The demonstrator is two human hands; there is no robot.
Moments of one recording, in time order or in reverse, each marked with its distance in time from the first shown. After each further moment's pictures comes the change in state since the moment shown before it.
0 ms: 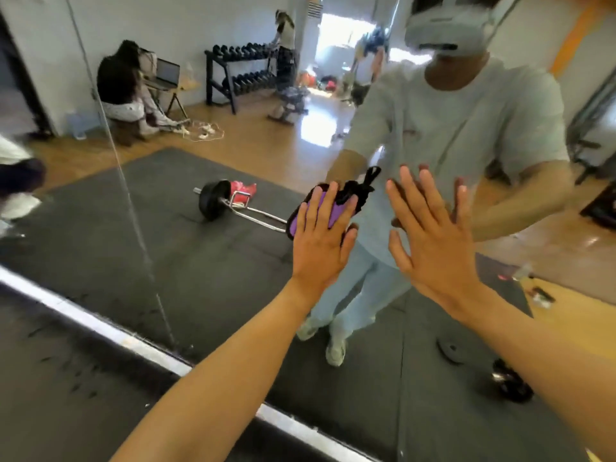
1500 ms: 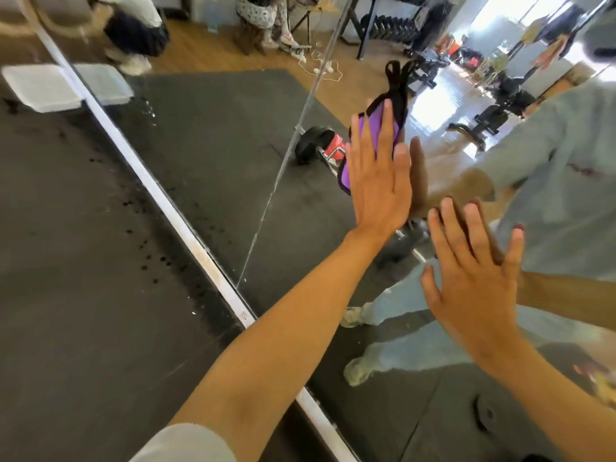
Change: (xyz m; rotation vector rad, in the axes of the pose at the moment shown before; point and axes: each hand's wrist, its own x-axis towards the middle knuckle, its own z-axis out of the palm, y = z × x) left_hand 0.021 -0.235 -0.048 -0.467 0.321 -0.757; right_hand 0.094 -0.234 0.104 0.014 -0.223 -0.263
